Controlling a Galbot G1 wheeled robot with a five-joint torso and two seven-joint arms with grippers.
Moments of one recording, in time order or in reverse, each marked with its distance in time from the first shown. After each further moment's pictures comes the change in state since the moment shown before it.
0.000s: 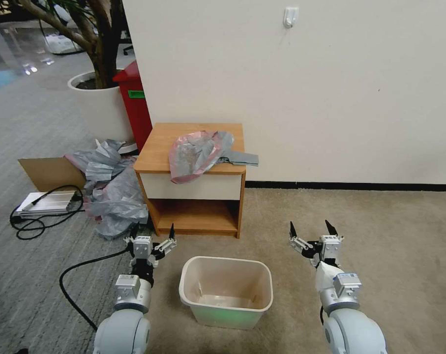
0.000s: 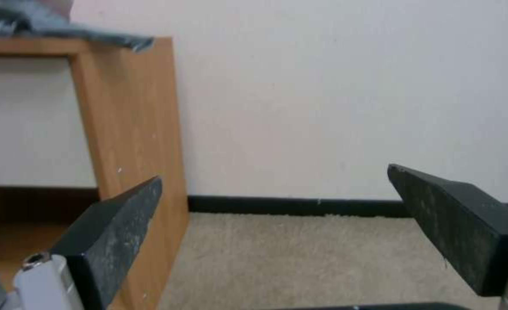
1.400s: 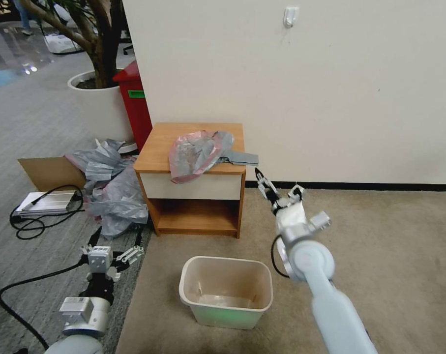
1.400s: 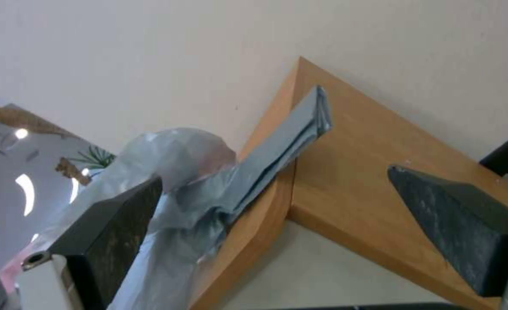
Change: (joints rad) left arm 0.259 0.335 -0.040 -0.187 -0.243 -0.092 -0.247; right arm 0.551 -0.040 -0.276 -0.314 1.139 -0.082 0.110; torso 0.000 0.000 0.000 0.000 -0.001
